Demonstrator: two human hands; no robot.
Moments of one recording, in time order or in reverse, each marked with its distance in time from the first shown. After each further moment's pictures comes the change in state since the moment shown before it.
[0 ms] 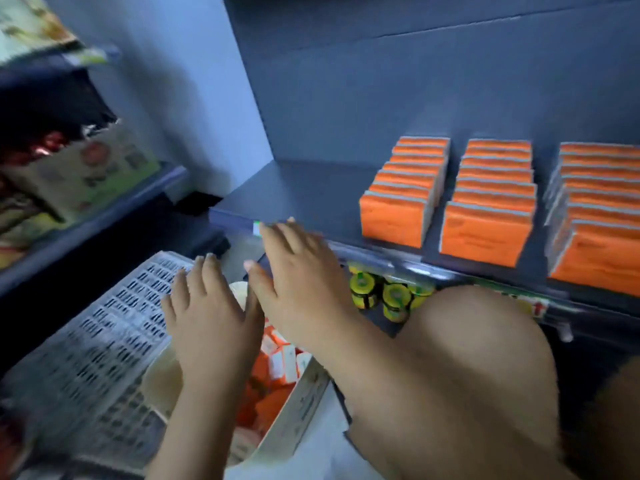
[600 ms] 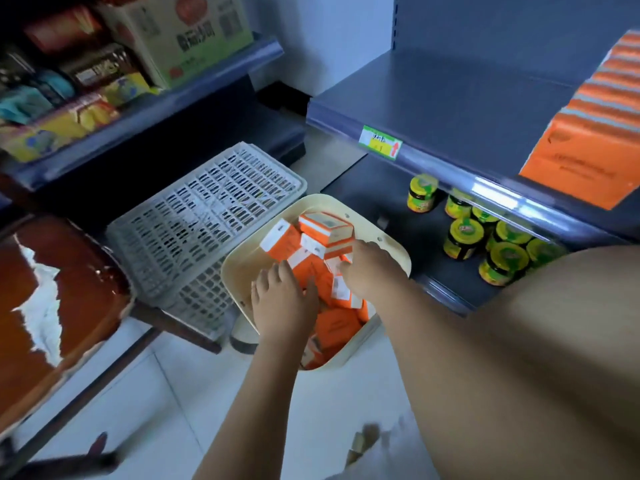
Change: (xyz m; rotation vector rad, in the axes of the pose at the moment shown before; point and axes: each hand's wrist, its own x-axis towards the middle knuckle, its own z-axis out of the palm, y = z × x) left_hand -0.078 -0.133 0.101 0.145 -0.539 -0.327; right_hand -0.028 0.021 0.179 -0.046 -0.796 0.376
